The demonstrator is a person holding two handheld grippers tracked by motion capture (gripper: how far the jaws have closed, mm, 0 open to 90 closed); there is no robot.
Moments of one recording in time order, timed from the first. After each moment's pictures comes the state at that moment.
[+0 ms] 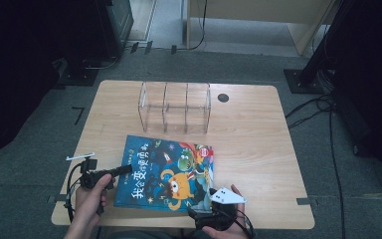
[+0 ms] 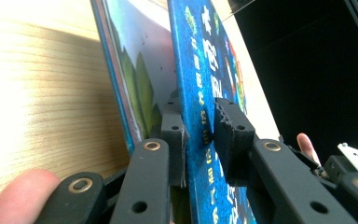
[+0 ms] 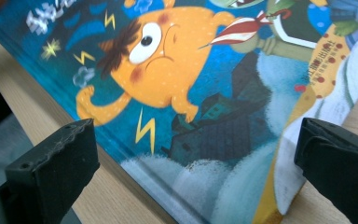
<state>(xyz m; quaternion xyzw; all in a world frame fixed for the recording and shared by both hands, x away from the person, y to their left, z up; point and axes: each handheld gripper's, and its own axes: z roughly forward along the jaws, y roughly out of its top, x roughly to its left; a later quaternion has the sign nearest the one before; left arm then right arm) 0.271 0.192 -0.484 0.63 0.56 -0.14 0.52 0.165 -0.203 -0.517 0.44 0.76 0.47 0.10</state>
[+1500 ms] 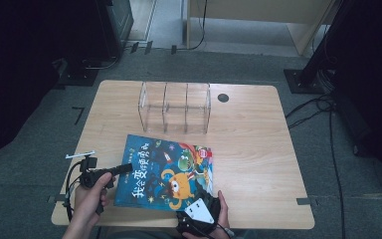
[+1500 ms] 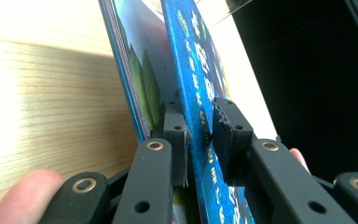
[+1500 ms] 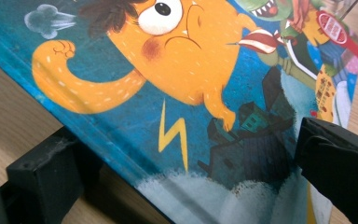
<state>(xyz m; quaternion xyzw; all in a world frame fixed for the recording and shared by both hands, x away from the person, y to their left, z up) 0.270 0.188 -0.471 0.63 0.56 -0.14 0.52 0.145 -0.143 -0.535 0.42 0.77 0.37 0.30</state>
